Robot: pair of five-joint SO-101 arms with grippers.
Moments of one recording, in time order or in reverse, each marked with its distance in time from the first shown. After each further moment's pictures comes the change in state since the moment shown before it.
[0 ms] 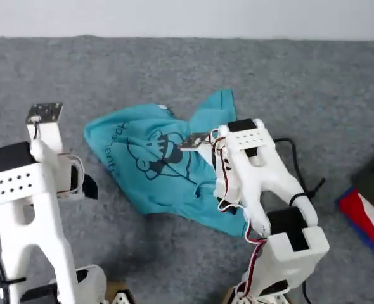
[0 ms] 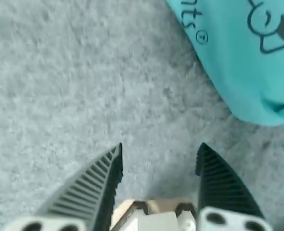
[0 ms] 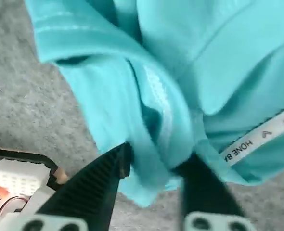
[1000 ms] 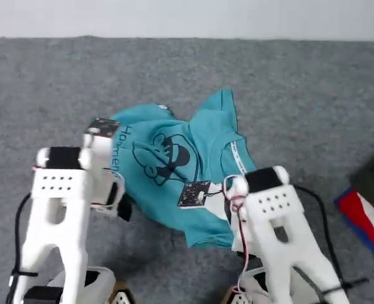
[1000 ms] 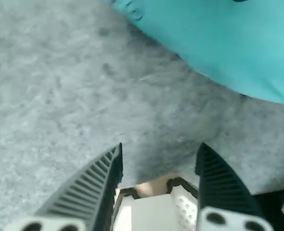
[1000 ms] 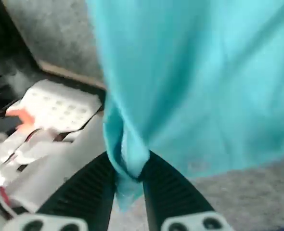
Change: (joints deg) left arm 17.4 -1.1 8.8 0.0 0.0; right arm -3.3 -45.9 29.5 12.0 15.1
